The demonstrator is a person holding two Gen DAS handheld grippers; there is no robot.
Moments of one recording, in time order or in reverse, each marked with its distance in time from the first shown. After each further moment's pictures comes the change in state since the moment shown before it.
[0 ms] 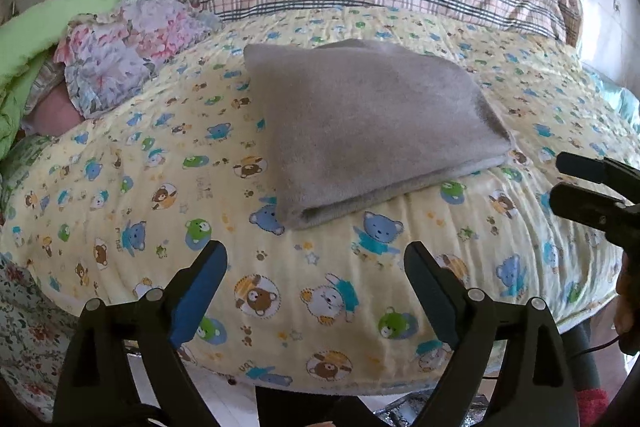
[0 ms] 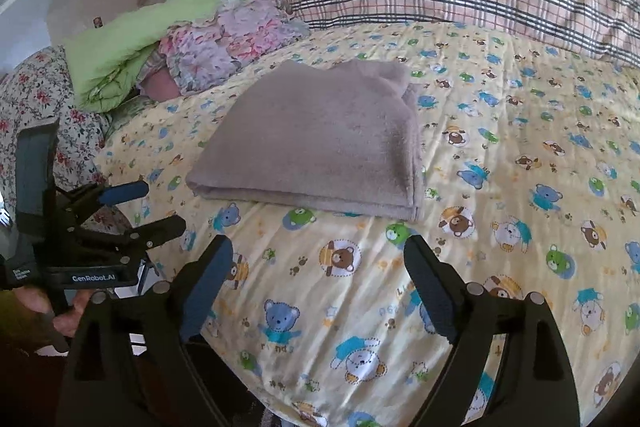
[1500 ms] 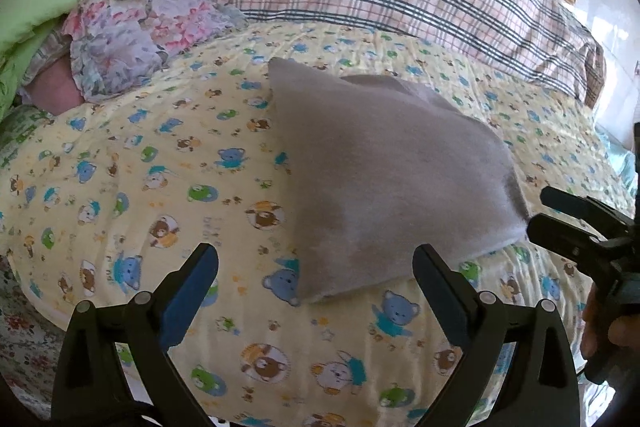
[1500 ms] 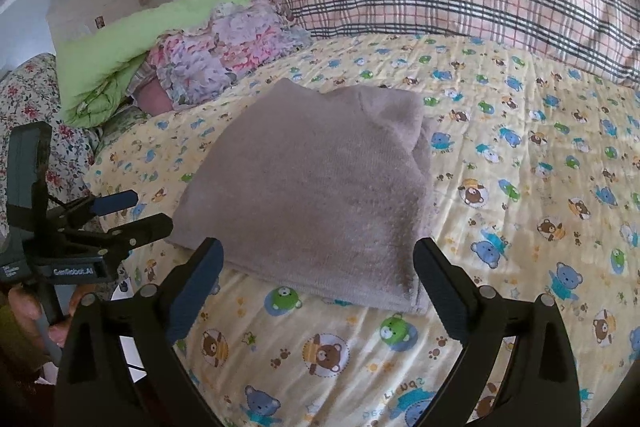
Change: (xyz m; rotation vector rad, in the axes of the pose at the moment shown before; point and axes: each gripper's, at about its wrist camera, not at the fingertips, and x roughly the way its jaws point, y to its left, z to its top) left arm 0.018 0.023 0.037 -0.169 -0.031 -0.041; right arm 0.042 -0.013 0.051 -0.026 0.015 0.018
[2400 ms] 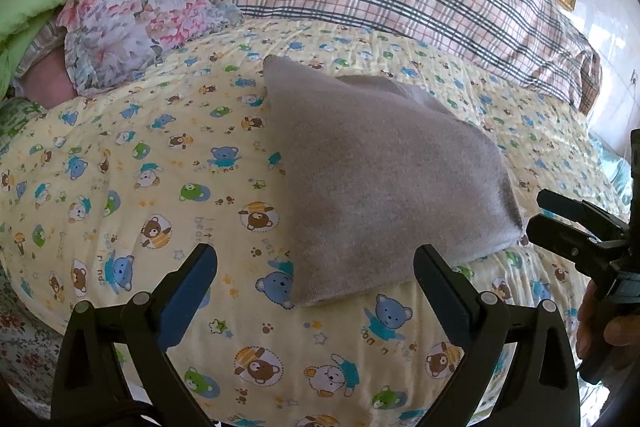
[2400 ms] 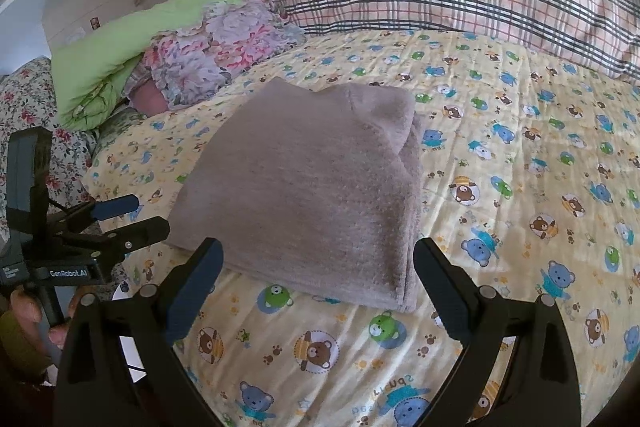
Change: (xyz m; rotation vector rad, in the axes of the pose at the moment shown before) left arm 0.003 0.006 0.006 -0.023 0.013 -0.032; right arm -0.004 -0.006 0.004 0.003 0.004 0.001
